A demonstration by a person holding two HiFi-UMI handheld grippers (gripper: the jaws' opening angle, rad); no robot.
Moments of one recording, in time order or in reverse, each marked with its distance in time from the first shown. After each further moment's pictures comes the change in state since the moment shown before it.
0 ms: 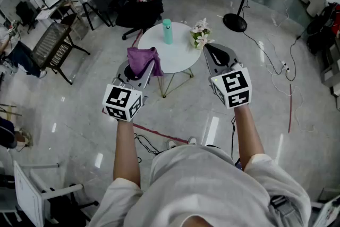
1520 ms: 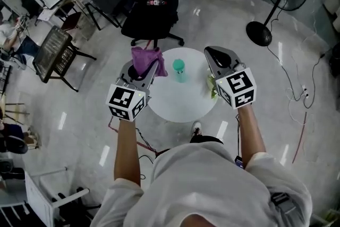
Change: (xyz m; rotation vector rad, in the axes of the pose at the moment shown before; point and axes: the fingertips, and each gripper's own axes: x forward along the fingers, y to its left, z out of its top) left arm 0.341 0.259 -0.053 -0.022 0.122 0.060; right arm 0.406 -0.185 -0.057 0.106 0.013 0.227
